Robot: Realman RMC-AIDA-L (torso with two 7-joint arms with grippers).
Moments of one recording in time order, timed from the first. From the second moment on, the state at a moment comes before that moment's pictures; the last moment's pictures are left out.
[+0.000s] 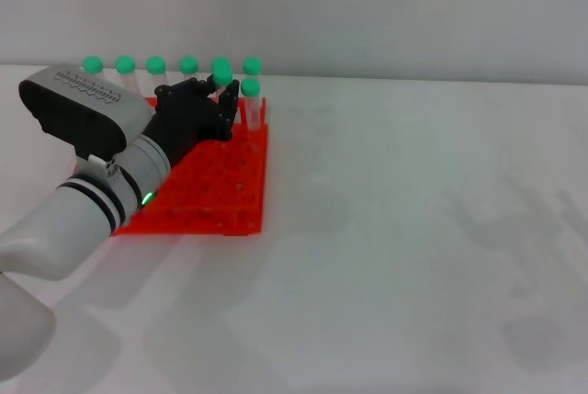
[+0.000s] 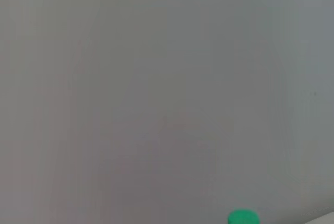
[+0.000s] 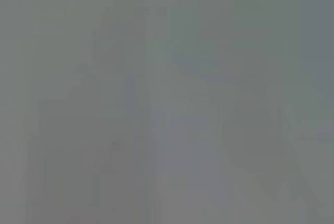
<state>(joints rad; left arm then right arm) -0.68 -2.09 -1.39 -0.23 -0.01 -0.75 2.82 0.35 2.02 -1.09 -0.14 2.56 1.48 -2.57</state>
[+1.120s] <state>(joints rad) -0.44 -2.09 -1.39 -0.30 -0.12 -0.96 2.82 0.33 2.02 -1.06 -0.13 2.56 1.48 -2.57</state>
